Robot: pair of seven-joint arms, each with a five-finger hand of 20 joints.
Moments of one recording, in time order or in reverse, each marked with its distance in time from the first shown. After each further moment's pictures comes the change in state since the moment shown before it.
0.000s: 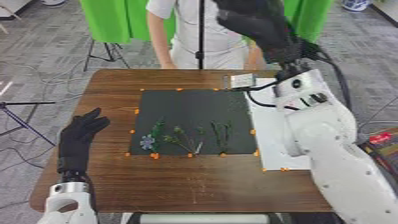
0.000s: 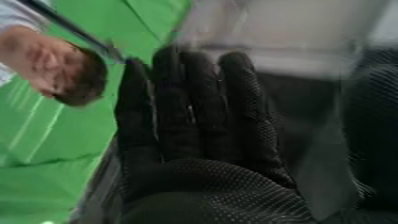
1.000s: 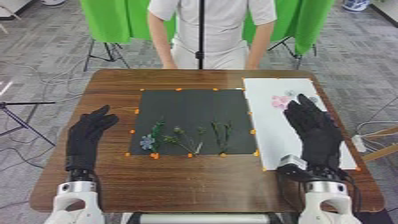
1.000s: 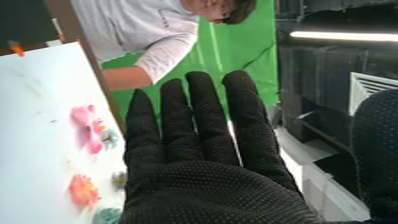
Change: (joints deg) left arm -0.7 -1.9 1.6 -0.9 1.5 -2.3 1.0; right arm -44.7 -16.4 21.5 0.6 35.8 -1.6 -15.7
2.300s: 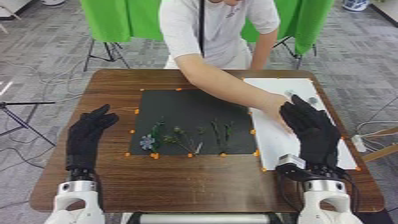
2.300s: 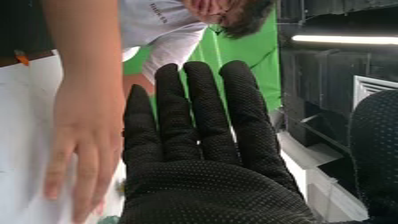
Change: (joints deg) left arm -0.1 -0.2 0.1 -0.1 -0.1 -0.1 0.2; right arm 0.4 0.0 -0.1 0.2 0.1 -1.0 1.0
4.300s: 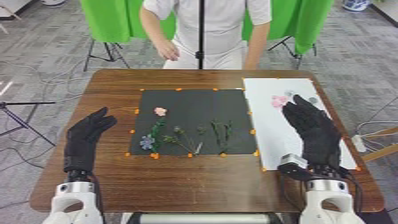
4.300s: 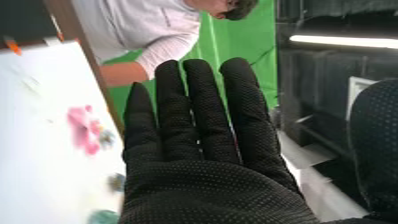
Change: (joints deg) left arm 0.8 -0.1 -0.9 -0.5 -0.5 0.9 -2.4; right arm 0.0 0.4 1.1 -0.1 -2.0 0.7 -0.2
